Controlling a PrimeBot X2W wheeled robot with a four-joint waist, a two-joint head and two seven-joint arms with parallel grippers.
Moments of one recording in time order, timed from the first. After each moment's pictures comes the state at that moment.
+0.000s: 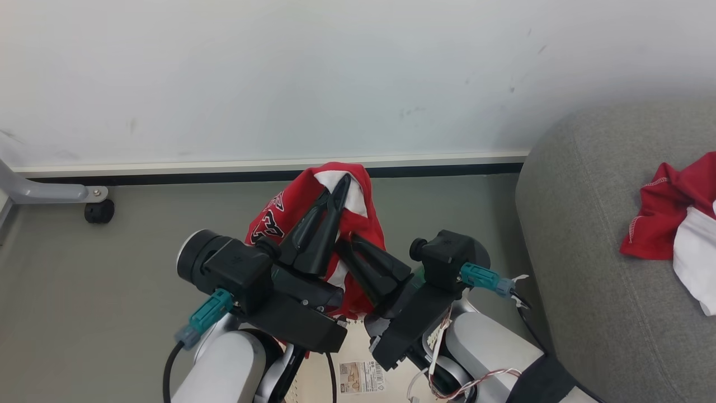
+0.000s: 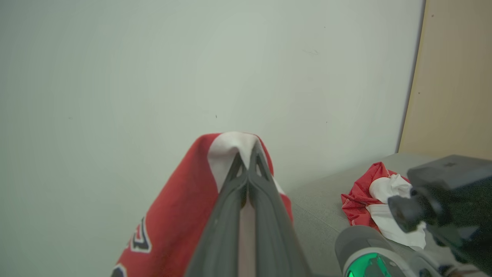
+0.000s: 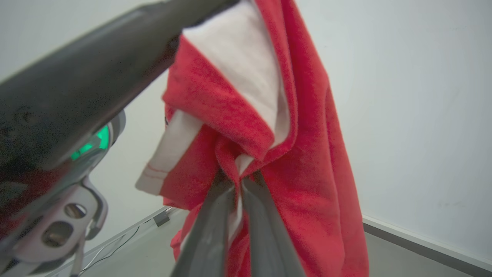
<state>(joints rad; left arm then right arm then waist) -0.36 0.08 -0.44 -0.01 -0.35 -0.05 -0.12 -0.60 -0.07 0.85 0.31 0.57 0.05 -0.15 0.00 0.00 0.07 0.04</state>
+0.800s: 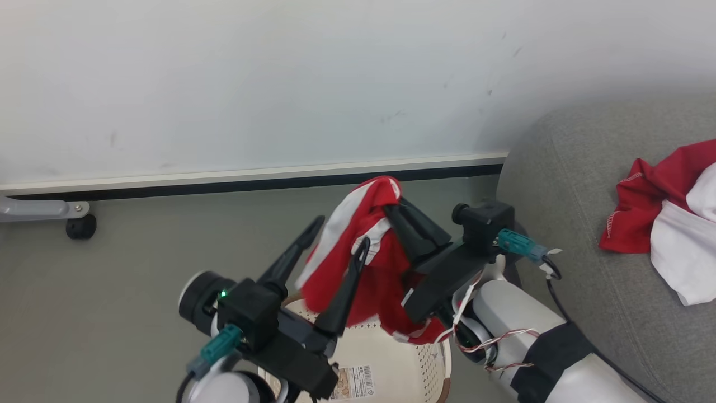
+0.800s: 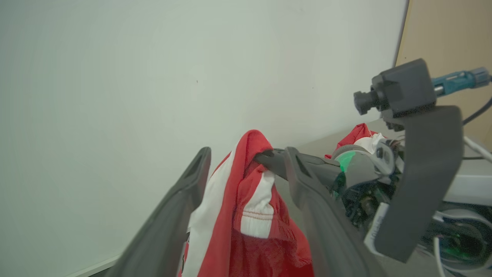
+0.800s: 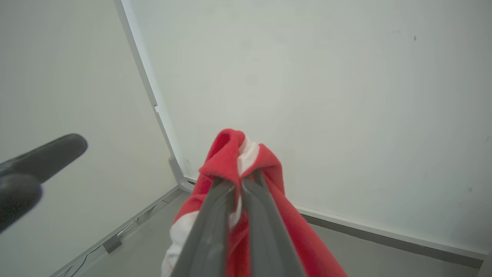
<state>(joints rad) -0.27 0.14 -0.47 -0.02 -0.34 -0.06 -0.09 -0.69 -0.07 0.80 0.51 0.63 0.04 -0.24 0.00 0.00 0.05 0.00</state>
